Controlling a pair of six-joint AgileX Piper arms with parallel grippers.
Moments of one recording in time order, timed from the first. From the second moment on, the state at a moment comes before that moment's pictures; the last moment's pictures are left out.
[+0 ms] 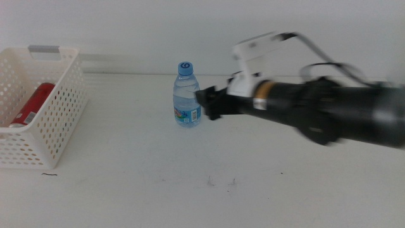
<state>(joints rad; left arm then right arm) -0.53 1.05 -1.68 -0.06 1.16 0.16 0.61 1.79 -1.14 -0.28 -0.11 0.34</state>
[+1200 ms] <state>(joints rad) -0.53 0.99 -1.23 -0.03 0.51 0.16 0.69 0.82 -1.05 0.01 0.74 0.01</state>
